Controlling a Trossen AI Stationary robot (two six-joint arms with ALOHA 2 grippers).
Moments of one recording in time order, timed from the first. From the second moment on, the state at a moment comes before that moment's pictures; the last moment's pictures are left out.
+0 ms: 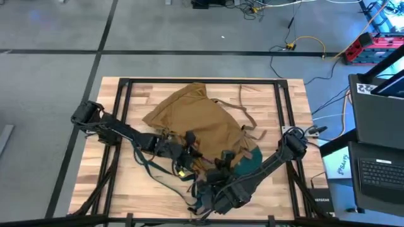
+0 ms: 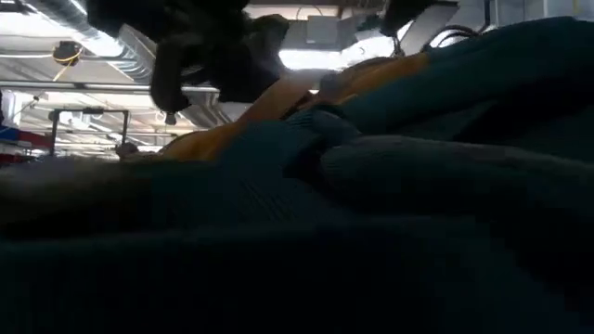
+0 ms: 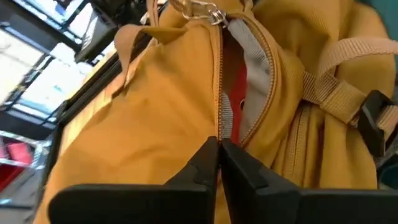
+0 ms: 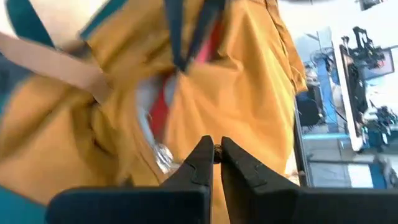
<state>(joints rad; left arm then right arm) -0.34 1.62 0.83 0.27 -0.38 0.55 0.64 2.17 2.00 -1.57 0.83 0.76</state>
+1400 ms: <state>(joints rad) -0.40 1.46 0.64 0.59 -0.38 0.53 0.62 2.17 2.00 -1.46 0.80 0.69</state>
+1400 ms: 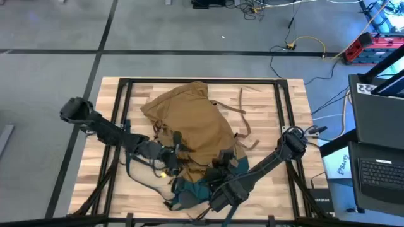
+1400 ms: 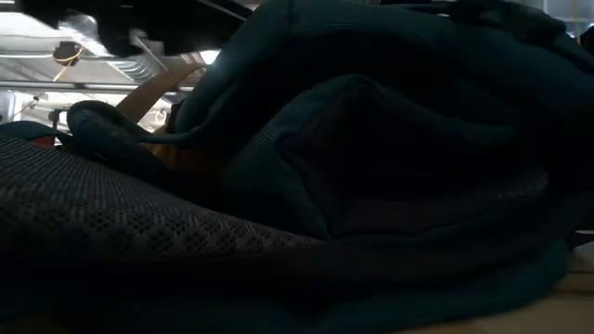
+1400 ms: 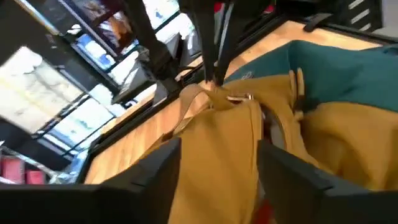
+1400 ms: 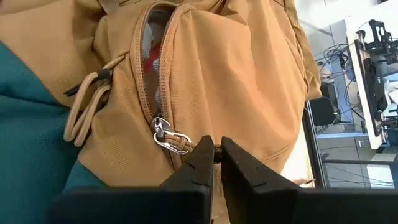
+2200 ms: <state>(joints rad) -0.26 1.65 0.78 0.51 -0.31 0.54 0.62 2.17 2.00 -1.46 0.80 0.68</state>
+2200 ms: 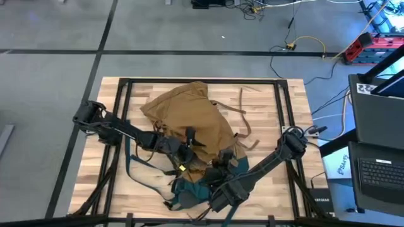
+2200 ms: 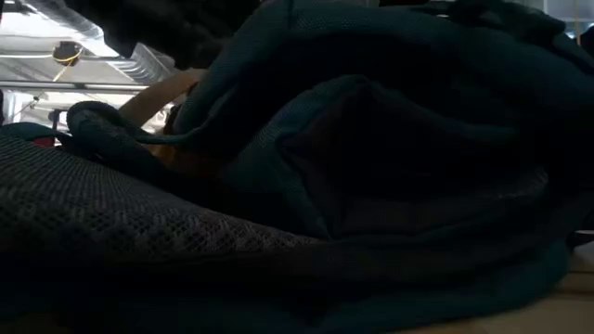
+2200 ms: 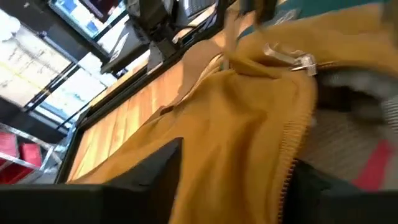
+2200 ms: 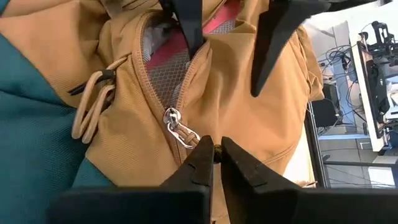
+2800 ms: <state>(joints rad) -0.49 1.46 0.77 0.27 -0.51 0.54 0.61 2.17 2.00 -1.52 0.82 0.71</state>
